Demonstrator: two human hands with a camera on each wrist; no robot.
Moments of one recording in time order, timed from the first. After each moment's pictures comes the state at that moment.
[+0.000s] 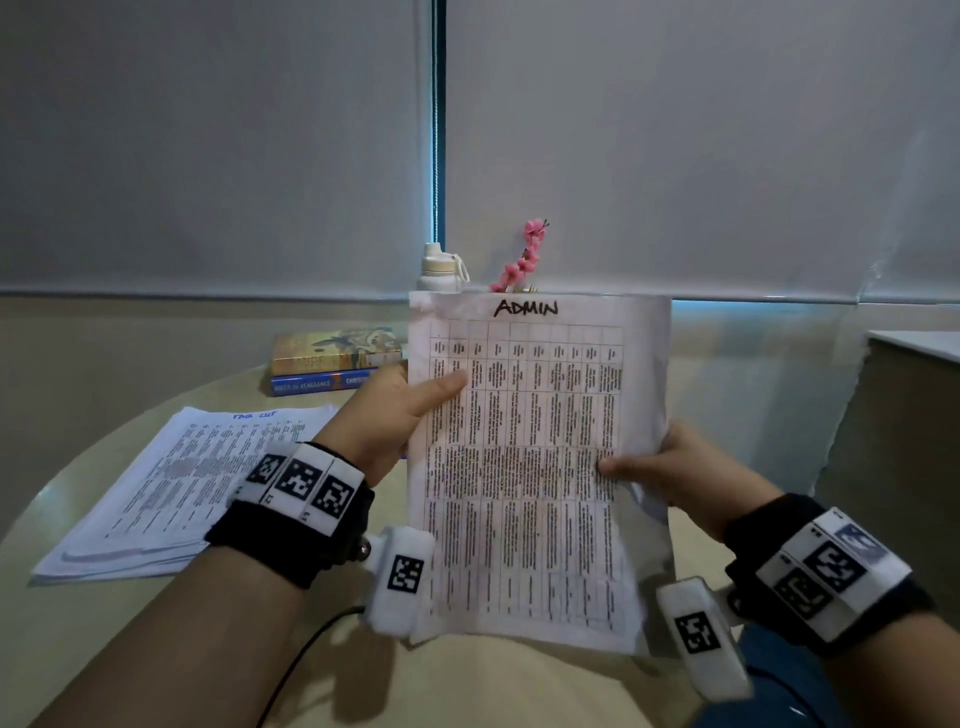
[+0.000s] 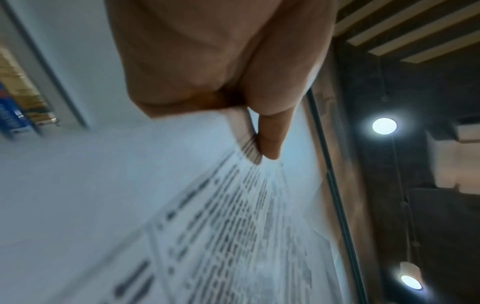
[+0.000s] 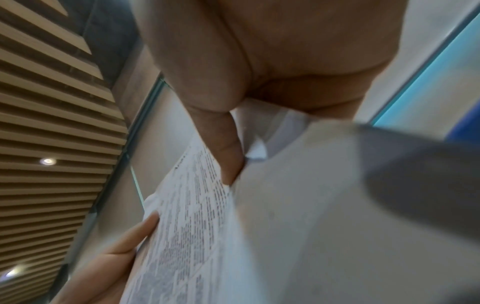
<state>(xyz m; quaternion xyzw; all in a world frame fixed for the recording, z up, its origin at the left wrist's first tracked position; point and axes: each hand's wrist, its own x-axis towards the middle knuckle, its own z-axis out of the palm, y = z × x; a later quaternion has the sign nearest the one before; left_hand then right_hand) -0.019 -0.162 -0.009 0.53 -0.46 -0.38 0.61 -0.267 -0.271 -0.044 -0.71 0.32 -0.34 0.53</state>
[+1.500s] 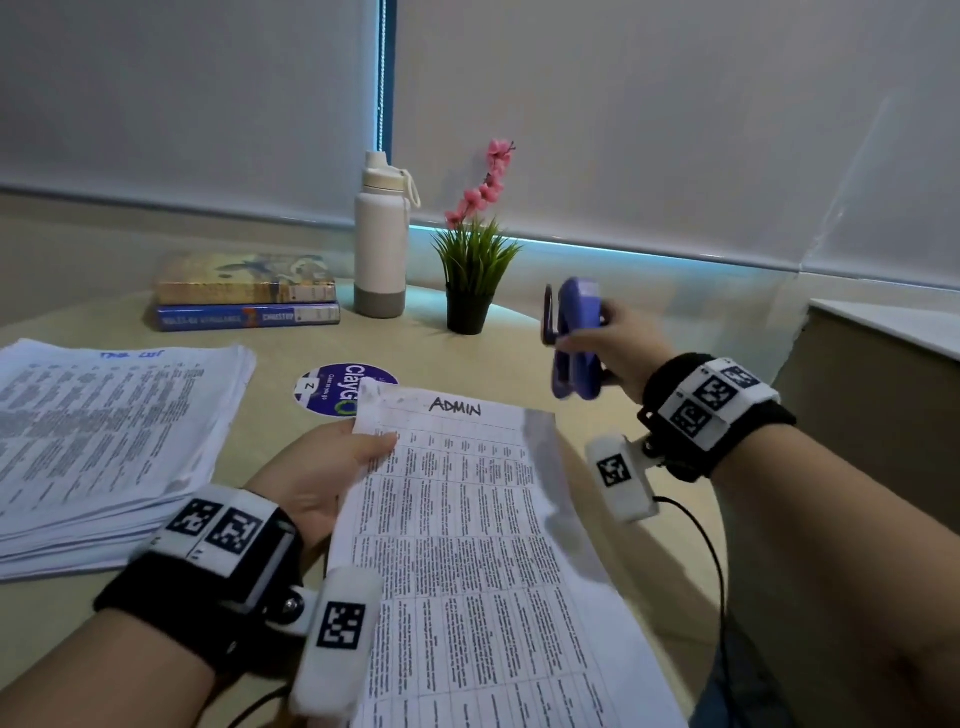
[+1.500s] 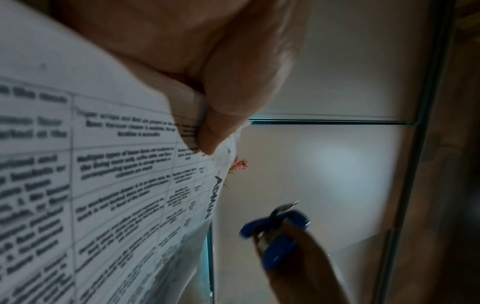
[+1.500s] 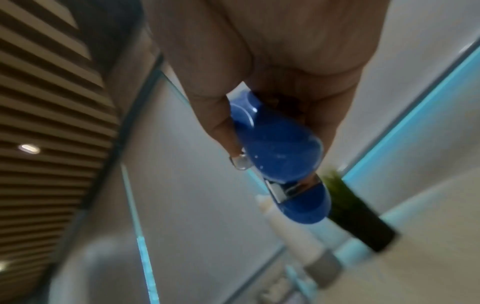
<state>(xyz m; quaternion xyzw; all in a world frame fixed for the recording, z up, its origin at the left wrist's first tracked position) 0.000 -0.200 -0.107 0.57 -0.27 -0.55 0.55 -0.212 -0.372 -0.028 -0.70 0.48 -0.36 0.38</state>
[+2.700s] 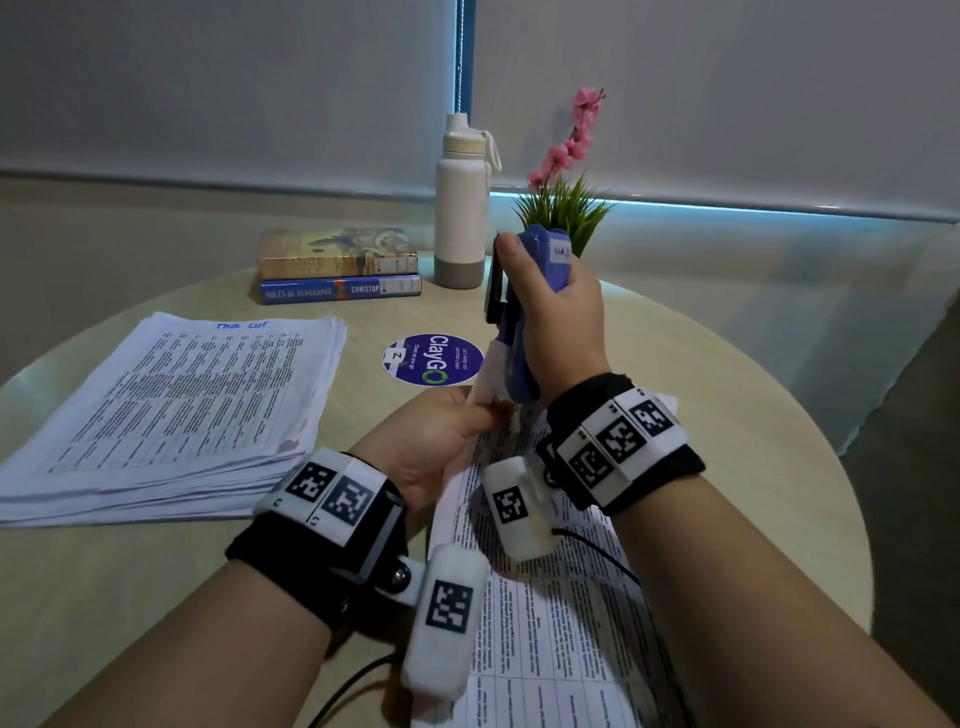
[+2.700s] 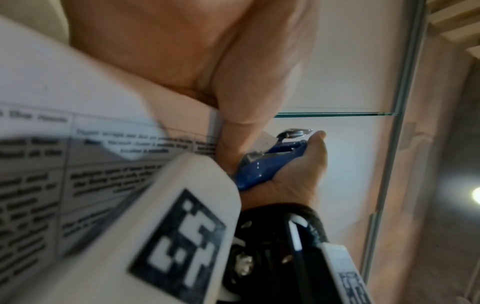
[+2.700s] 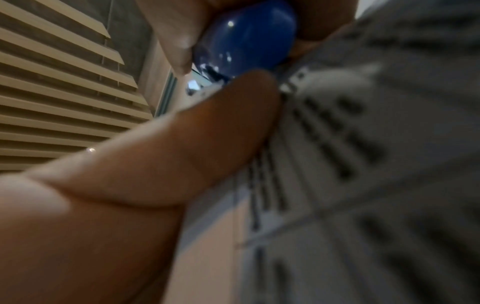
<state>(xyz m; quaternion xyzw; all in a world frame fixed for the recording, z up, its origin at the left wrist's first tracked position) -0.005 -0.195 -0.107 0.54 -0.37 -0.53 0.54 -0.080 -0.281 -0.054 -0.61 0.22 -0.58 0.49</state>
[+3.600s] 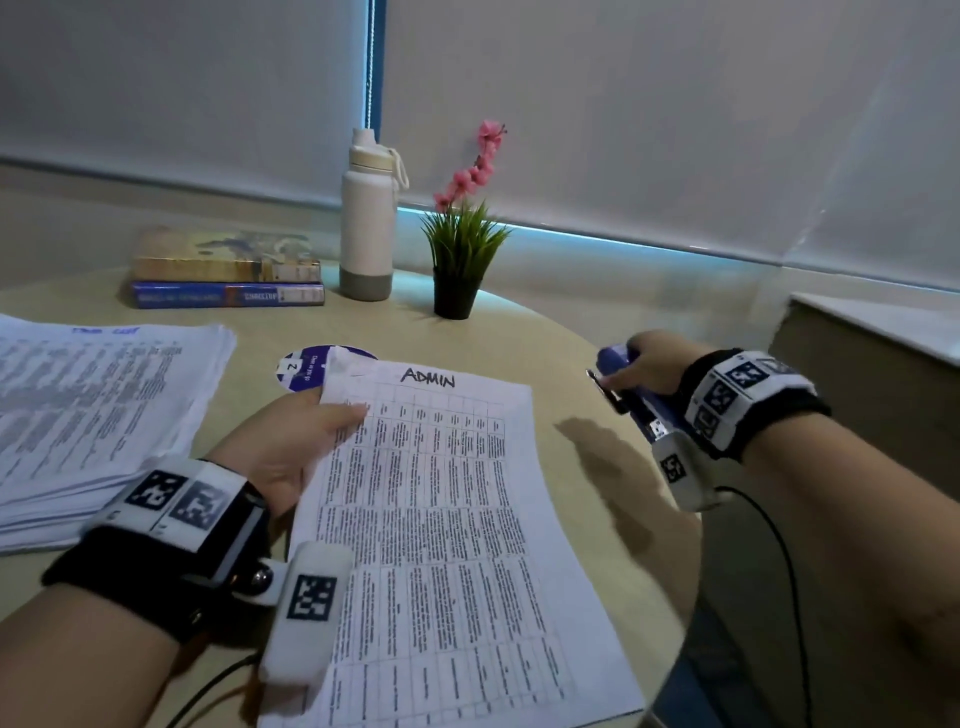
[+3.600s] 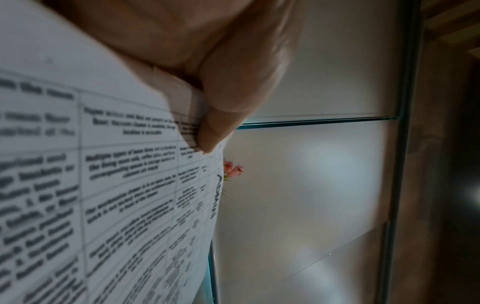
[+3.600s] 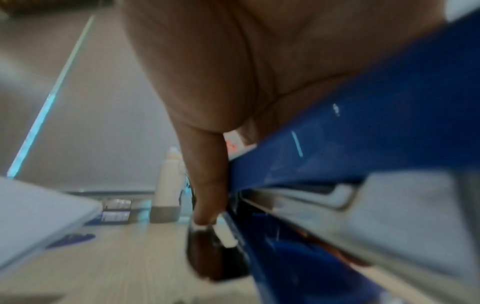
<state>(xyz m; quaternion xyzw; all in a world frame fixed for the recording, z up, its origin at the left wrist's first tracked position) 0.006 -0.196 -0.100 0.58 -0.28 -0.51 0.57 -0.269 -0.400 -0.035 -0.79 0.61 -0.03 0.04</state>
